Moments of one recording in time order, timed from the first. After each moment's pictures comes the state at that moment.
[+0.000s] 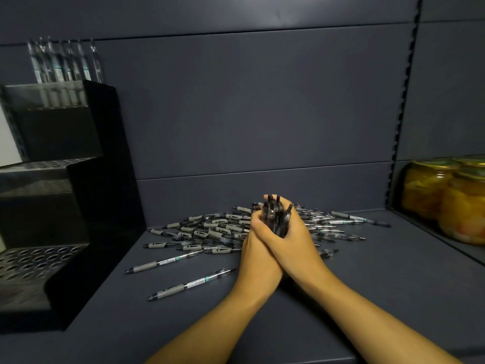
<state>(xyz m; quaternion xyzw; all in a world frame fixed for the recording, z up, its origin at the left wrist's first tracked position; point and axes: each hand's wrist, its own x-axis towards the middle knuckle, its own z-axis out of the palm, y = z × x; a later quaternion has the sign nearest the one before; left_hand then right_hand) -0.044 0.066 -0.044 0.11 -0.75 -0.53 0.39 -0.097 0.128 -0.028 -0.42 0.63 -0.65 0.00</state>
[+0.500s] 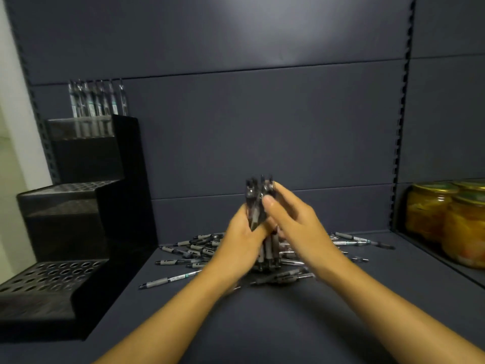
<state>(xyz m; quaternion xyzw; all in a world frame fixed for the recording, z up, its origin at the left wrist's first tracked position) -0.007 0.053 0.028 0.05 -0.76 -0.54 0.35 -0.095 0.145 0.032 -0.48 0.58 -0.66 0.04</state>
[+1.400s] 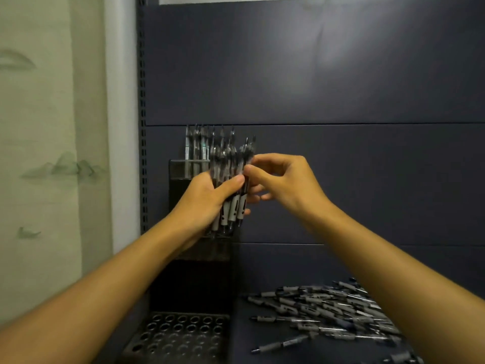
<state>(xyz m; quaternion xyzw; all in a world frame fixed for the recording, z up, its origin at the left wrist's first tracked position) 0.161 -0.144 0.173 0.01 -0.75 -0.53 0.40 0.027 -0.050 0.189 -0.55 0.56 -0.61 -0.08</state>
